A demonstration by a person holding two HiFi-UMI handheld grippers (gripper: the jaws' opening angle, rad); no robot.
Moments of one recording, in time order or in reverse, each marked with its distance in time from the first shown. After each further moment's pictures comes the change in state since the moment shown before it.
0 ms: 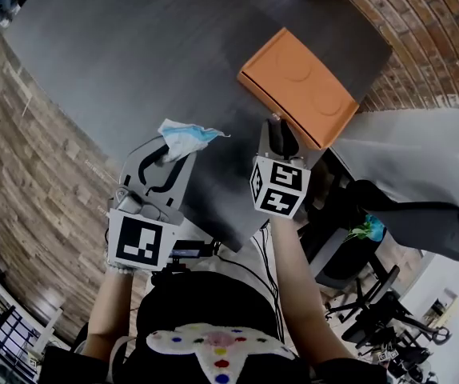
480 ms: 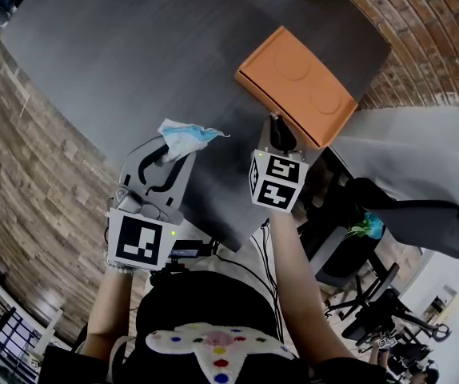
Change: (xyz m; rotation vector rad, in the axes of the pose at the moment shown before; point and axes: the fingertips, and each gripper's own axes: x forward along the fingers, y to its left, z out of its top) left arm 0.004 0.000 -0.004 -0.009 0.002 -0.014; right arm 0.008 -0.005 -0.001 -0.039 0.040 -0.043
